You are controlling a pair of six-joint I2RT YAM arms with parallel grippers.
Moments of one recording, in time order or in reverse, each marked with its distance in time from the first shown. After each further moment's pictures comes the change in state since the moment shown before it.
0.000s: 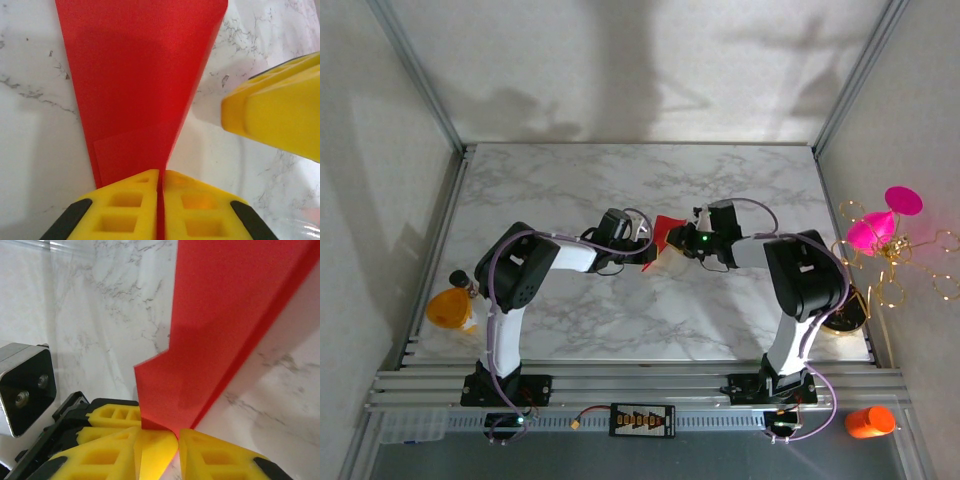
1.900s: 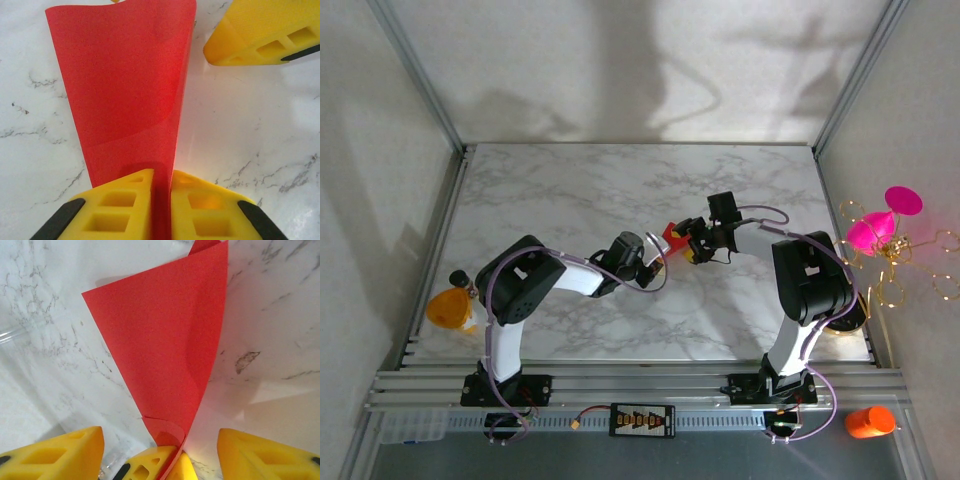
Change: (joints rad) left arm -0.157 -0.069 -0.151 0.157 -0.342 0.610; right arm -0.018 -0.047 0.147 -0.459 0.166 0.399
